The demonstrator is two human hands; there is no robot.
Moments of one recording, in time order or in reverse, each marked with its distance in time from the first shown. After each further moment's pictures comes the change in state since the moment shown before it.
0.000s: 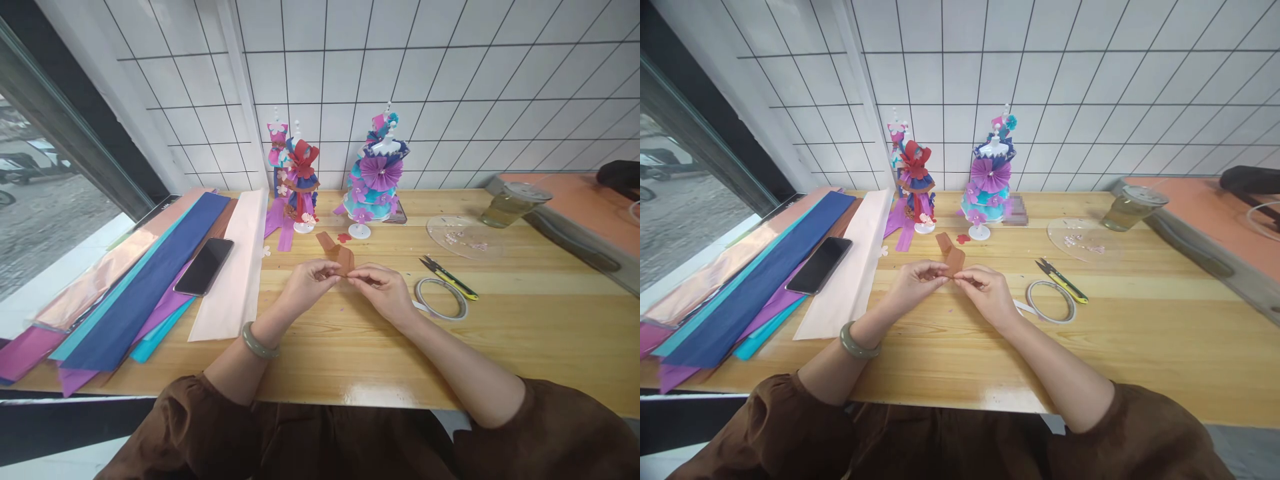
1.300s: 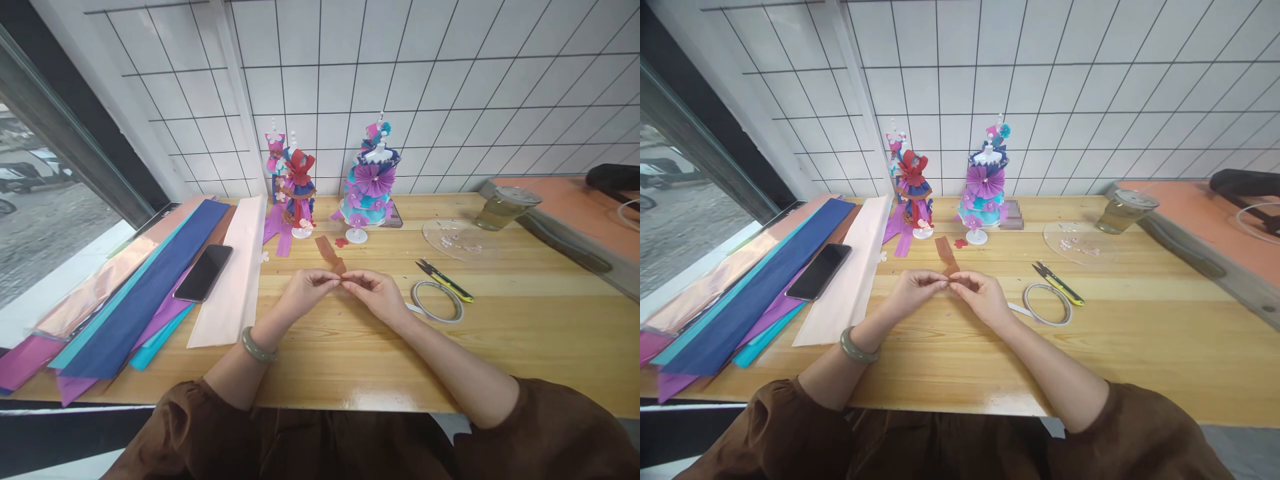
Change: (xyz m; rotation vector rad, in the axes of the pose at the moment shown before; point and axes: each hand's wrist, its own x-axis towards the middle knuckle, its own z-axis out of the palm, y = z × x) left_hand -0.002 0.000 -0.001 -0.068 -0.096 -0.079; right_hand -0.001 0.010 0.007 0.264 -0.064 0.251
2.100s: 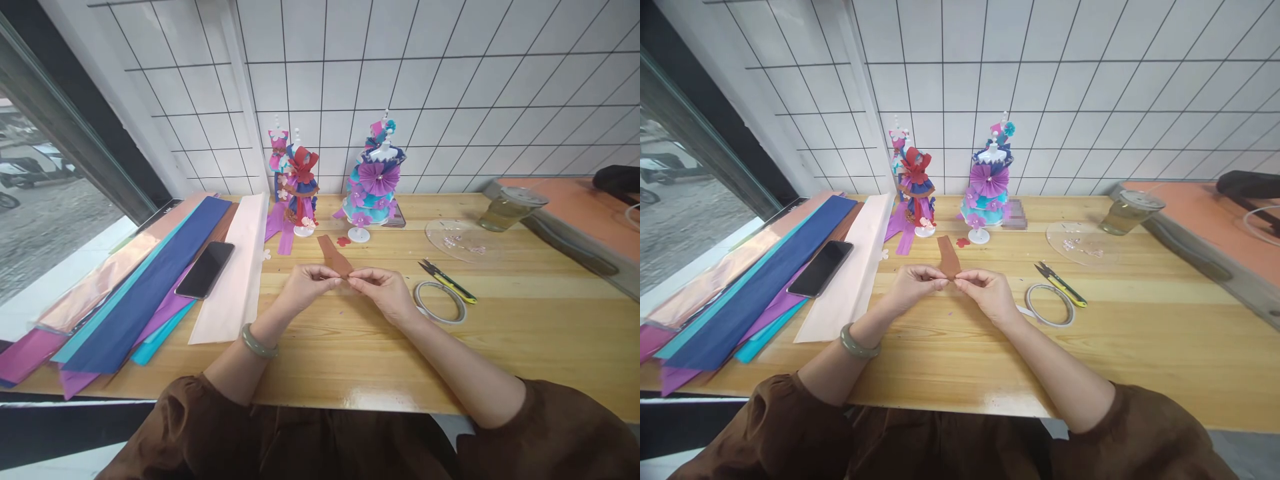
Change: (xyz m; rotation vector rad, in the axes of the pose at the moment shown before) left_hand 0.001 0.012 -0.004 -0.243 0.039 -0.111; right_hand 0.002 -0.007 -0.004 0.178 0.079 0.104
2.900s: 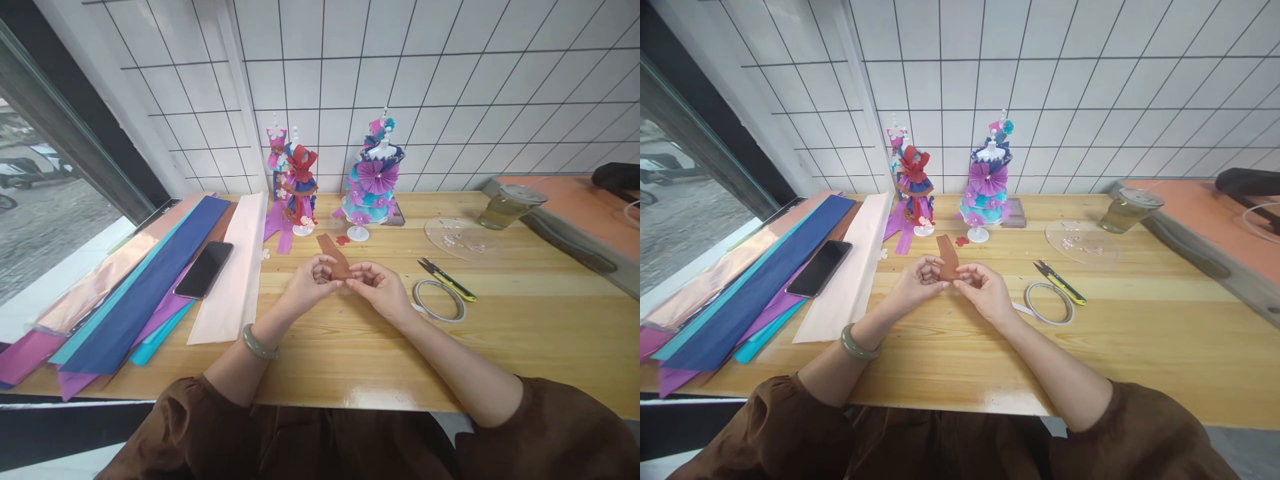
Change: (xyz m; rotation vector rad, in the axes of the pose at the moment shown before) left_hand 0.006 -0.016 0.006 -0.060 -0.030 0.105; right_hand 0.001 0.006 0.001 -0.059 -0.024 -0.092
